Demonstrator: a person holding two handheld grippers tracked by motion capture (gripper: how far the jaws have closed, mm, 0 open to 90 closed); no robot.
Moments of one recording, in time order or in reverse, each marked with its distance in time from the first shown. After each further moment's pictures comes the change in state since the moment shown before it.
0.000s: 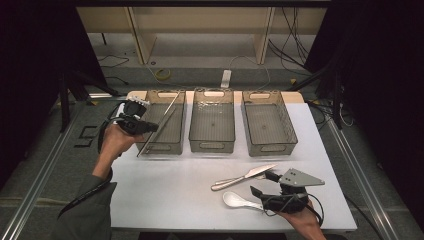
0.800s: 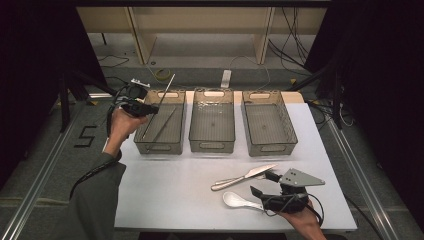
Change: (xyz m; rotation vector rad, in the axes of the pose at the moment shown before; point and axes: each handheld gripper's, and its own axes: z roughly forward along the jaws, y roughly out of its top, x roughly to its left) left arm 0.033 0.035 0.026 -0.076 0.074 -0.069; right arm 0.000 0.000 0.000 -0.003 0.003 0.002
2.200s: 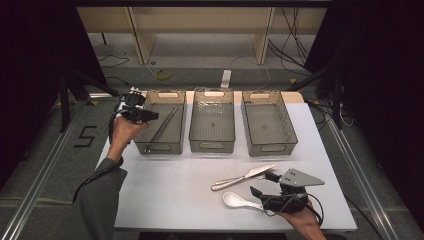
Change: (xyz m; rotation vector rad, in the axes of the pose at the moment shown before) left arm 0.006 -0.024 0.017 -0.013 0.058 -0.067; right arm 0.000 0.000 0.001 0.005 0.005 0.002
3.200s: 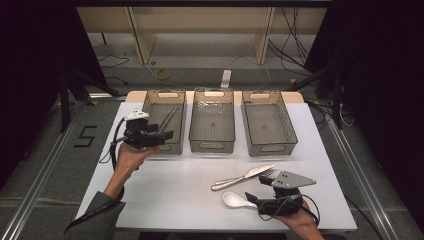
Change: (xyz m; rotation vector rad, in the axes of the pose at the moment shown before) left arm -0.059 -0.064 -0.042 -0.231 -0.218 0.041; right arm 0.010 0.001 0.007 0.069 0.057 -0.040
